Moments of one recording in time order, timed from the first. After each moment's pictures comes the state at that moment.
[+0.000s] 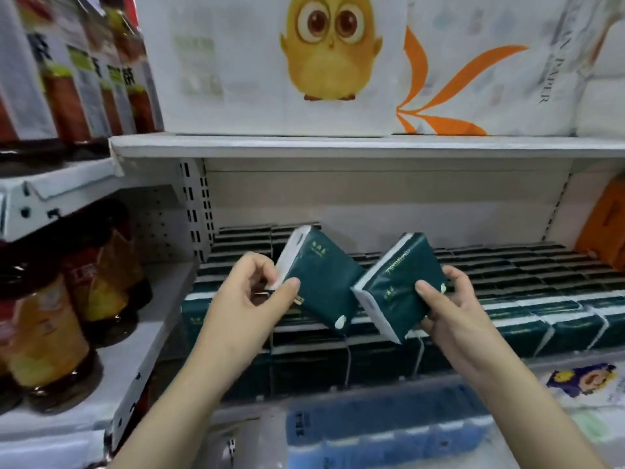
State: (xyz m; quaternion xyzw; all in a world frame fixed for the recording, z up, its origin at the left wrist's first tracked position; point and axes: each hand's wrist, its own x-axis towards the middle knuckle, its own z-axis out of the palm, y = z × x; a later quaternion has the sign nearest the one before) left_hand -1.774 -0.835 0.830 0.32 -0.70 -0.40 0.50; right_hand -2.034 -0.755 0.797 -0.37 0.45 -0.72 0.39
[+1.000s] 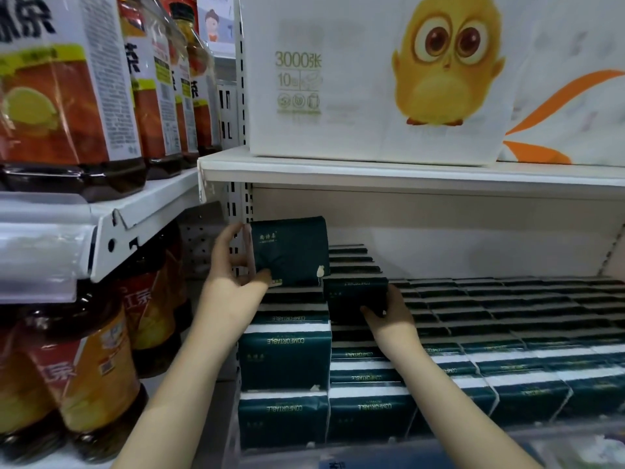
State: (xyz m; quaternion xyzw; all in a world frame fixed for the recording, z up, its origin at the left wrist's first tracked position) left_hand -1.719 -0.946 0.838 0.39 -0.63 -0.37 0.56; right_hand -1.951 -0.915 0.766 -0.43 0.70 -0.53 0.21
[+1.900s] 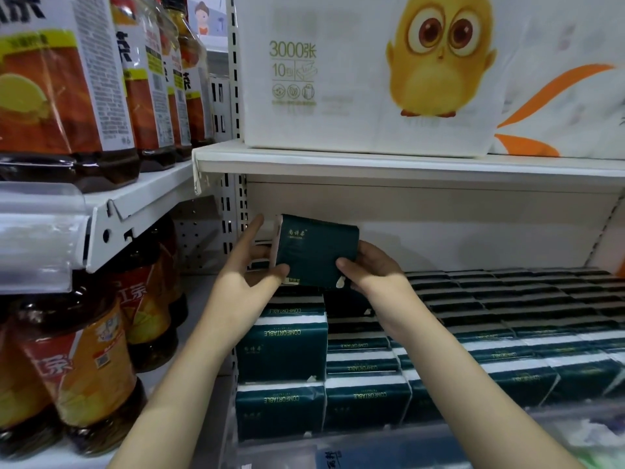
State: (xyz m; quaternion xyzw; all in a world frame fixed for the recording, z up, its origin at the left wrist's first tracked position) left_hand -1.722 -0.942 0.833 0.33 -0.70 -0.36 0.52; right_hand -1.917 -0.893 0.837 -0.49 0.52 -0.62 0.32
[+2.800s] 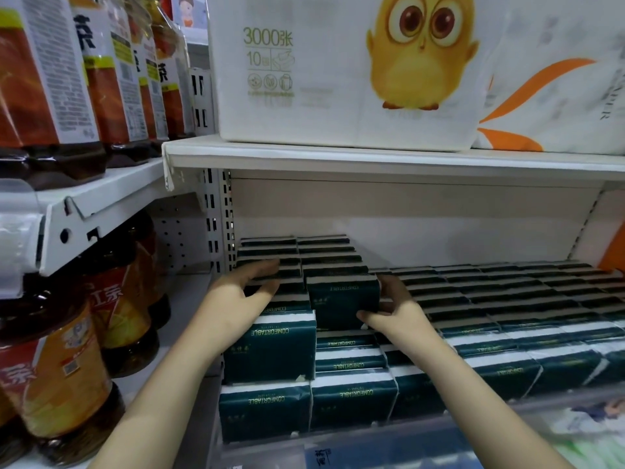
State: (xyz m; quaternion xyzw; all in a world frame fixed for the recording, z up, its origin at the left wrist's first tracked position) left_hand -1.728 -0.951 0.822 0.38 -0.76 -0.33 0.41; right_hand -1.977 -0.874 0.778 -0.49 0.68 -0.50 0.24
